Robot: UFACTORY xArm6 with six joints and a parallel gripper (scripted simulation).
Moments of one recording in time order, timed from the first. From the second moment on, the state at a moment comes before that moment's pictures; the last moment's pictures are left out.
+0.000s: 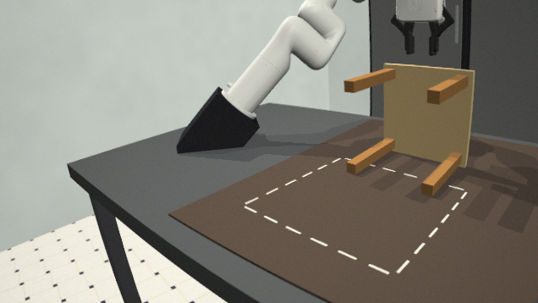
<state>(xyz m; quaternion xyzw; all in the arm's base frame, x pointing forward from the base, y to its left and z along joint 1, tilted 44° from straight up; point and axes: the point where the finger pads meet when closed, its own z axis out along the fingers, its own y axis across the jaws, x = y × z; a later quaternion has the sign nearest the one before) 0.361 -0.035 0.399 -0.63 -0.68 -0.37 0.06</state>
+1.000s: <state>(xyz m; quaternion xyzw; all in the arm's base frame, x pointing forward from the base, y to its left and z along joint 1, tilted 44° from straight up) 0.330 -0.010 0.403 -0.27 -0.85 -0.37 -0.27</state>
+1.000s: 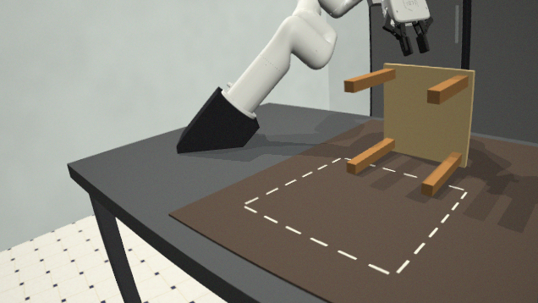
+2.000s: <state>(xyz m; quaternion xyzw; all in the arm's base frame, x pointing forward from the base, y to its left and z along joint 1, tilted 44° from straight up) 0.327 -0.009 0.401 -0.06 -0.83 -0.33 -0.44</state>
